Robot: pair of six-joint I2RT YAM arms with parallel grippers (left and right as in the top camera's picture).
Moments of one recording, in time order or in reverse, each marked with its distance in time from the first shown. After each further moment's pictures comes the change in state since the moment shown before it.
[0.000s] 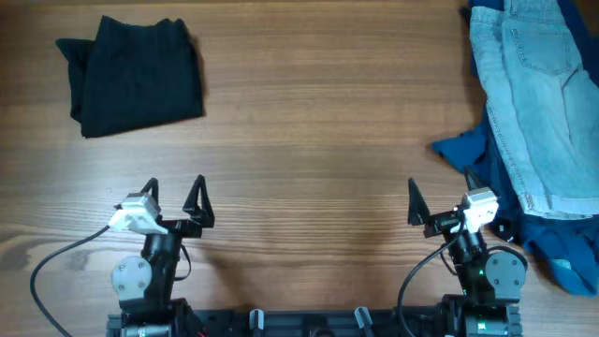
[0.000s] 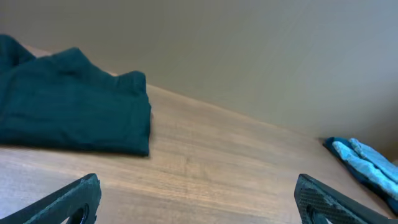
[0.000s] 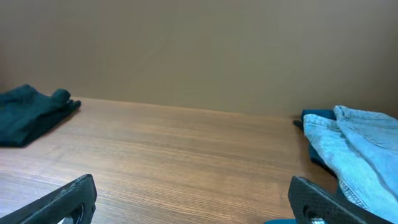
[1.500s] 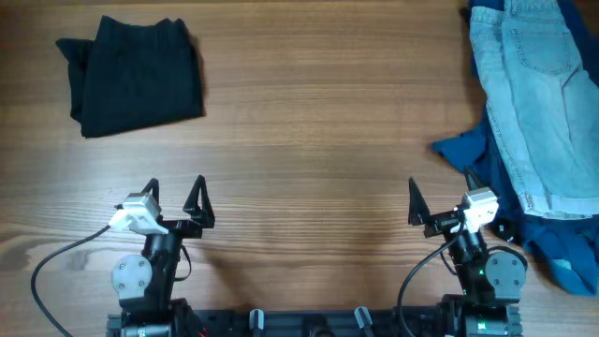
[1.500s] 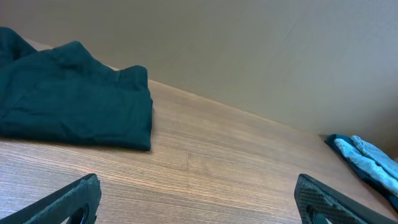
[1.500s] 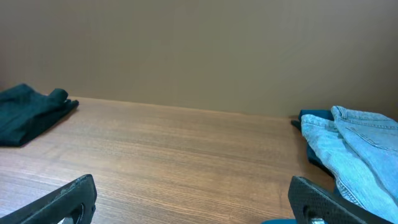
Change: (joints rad) left arm 0.000 0.000 0.001 -0.026 0.000 0.000; right arm 0.000 0.000 0.000 0.000 0.008 -0.007
